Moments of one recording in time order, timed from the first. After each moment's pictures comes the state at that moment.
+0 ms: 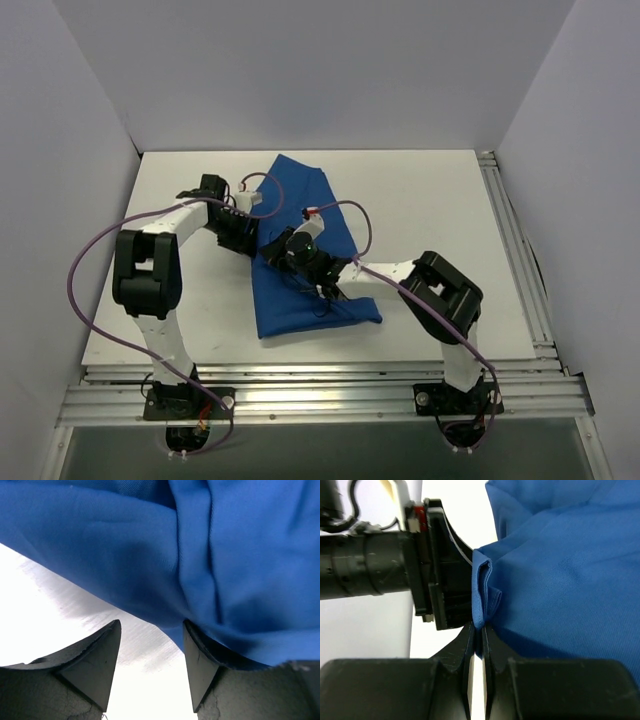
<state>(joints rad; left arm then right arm) -0.14 1.95 1.40 -0.72 0.45 0.25 0.94 1.92 1.10 0.45 0.25 1.11</state>
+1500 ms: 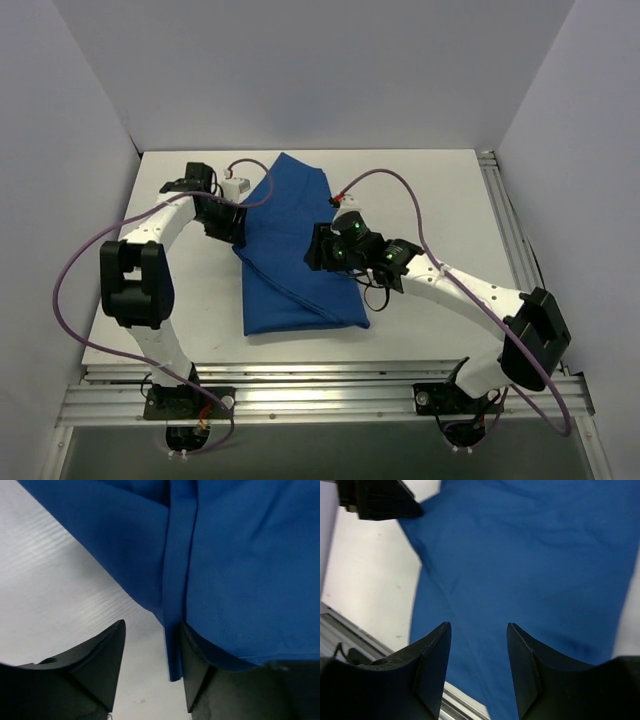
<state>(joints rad) -0.09 1.83 1.45 -0.79 0.38 0.25 0.85 1.46 1.10 -0.25 0.09 0.65</state>
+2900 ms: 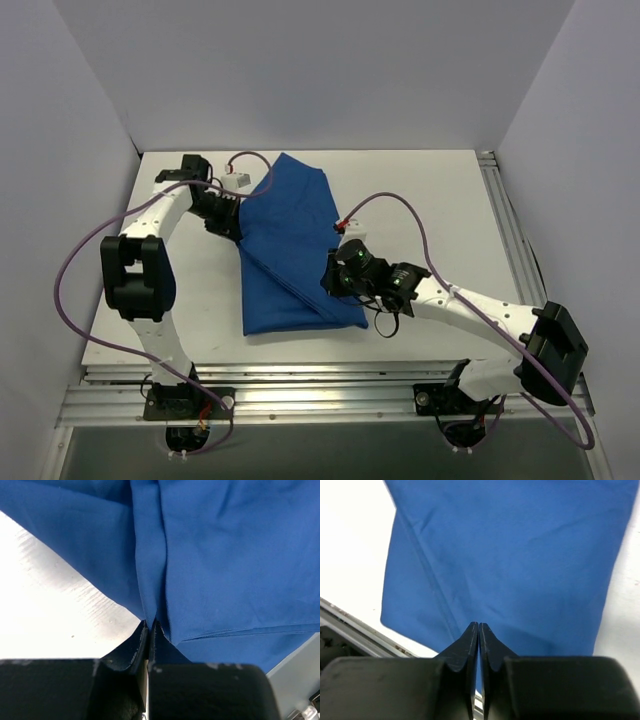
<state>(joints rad) -0.07 1.92 1.61 -0.99 0.52 0.30 0.93 1.33 0.91 -0.29 0.18 0.68</state>
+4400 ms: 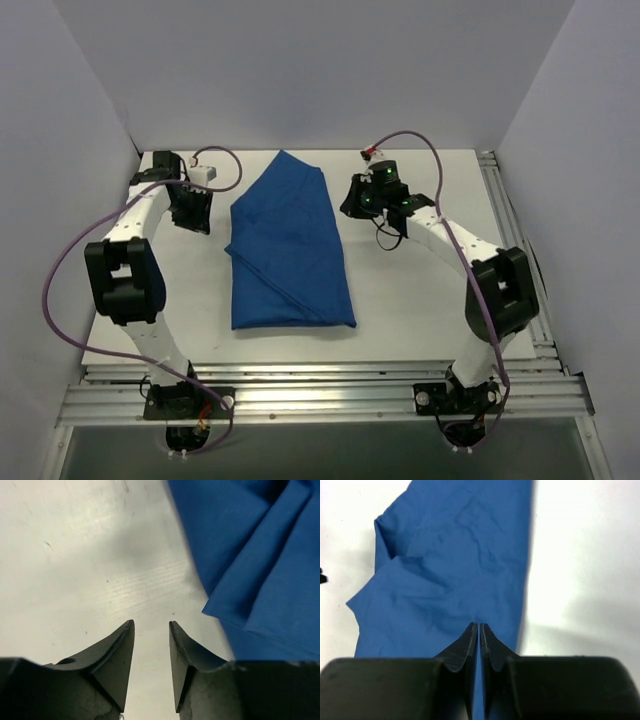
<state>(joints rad) 0.05 1.90 1.55 -0.86 0.22 0.29 0.45 1.65 1.22 -0.16 -0.11 0.48</state>
